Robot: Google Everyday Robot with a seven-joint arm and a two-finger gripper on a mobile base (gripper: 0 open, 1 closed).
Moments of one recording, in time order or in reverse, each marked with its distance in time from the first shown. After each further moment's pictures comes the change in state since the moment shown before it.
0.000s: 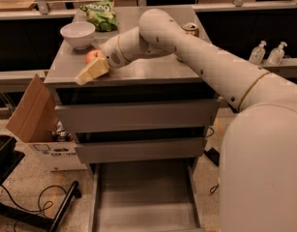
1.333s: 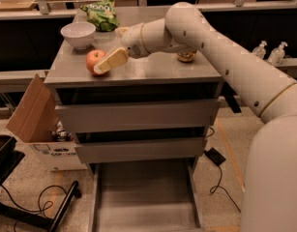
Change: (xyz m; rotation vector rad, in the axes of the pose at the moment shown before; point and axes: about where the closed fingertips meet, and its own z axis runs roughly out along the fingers) arm -0.013 -0.026 -0.063 0.064 -0.108 -0.119
